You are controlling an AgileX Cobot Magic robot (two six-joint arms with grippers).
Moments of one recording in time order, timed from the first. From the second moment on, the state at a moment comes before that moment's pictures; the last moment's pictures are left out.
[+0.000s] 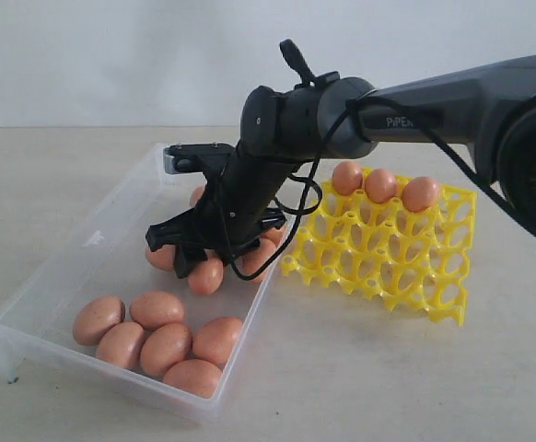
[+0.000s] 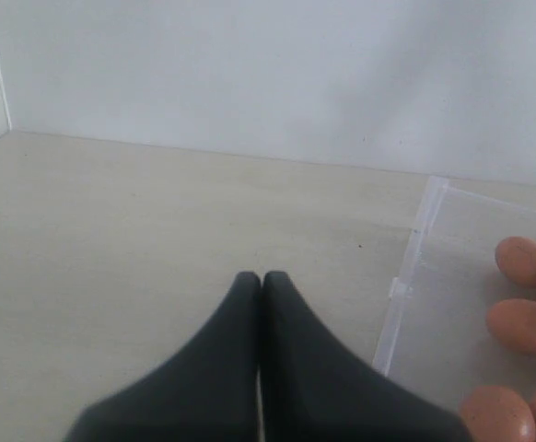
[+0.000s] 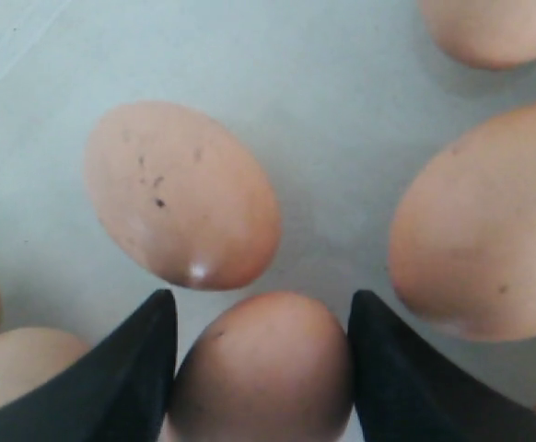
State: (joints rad) left arm 0.07 0.00 0.00 0.18 0.24 -0.24; right arm 0.66 2.27 -1.71 0.48 0.75 -0.20
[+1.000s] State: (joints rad) left arm 0.07 0.00 0.00 0.18 0.24 -0.24; right arm 0.72 1.65 -0.92 0.53 -0.32 -0.26
